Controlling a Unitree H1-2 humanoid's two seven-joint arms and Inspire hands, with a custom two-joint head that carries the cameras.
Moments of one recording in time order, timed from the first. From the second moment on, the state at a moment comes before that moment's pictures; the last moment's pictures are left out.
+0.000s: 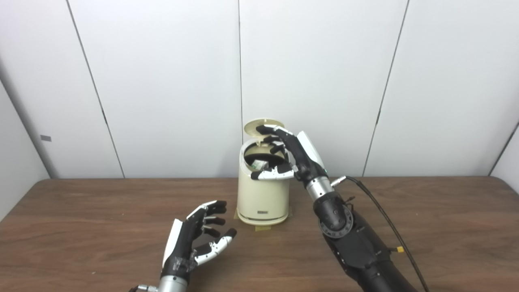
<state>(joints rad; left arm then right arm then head) -0.18 0.06 -0.08 0.07 0.25 -0.09 0.06 -0.80 -0.05 0.19 0.70 -0.36 -0.30 -0.20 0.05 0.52</state>
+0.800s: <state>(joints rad) -0.18 0.07 -0.06 0.09 0.23 -0.09 0.04 -0.39 -0.10 0.00 0.08 -0.03 -0.27 -0.05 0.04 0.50</state>
